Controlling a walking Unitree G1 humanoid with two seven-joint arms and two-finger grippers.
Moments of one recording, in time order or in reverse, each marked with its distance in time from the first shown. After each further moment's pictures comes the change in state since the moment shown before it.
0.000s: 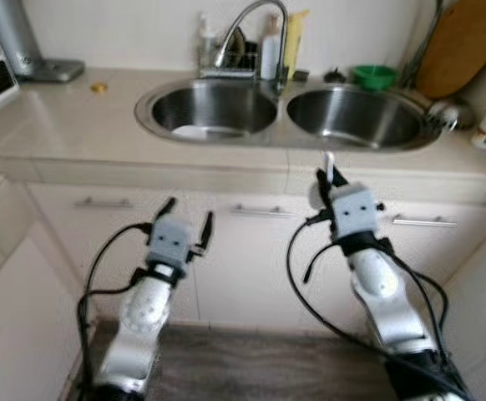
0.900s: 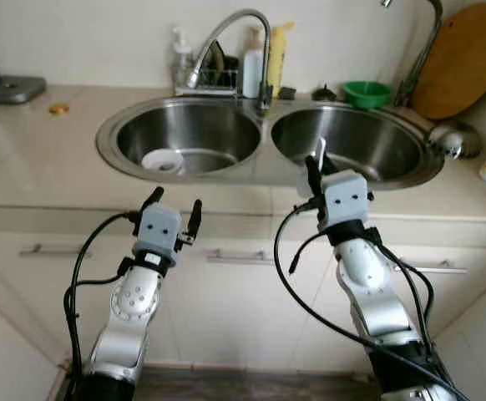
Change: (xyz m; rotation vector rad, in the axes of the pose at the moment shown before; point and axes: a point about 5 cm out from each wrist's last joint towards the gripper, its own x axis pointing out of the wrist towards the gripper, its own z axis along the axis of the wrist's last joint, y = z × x) left arm 0.006 0.003 0.003 -0.012 0.004 0.033; right arm 0.008 0.007 0.007 0.039 -0.005 -0.013
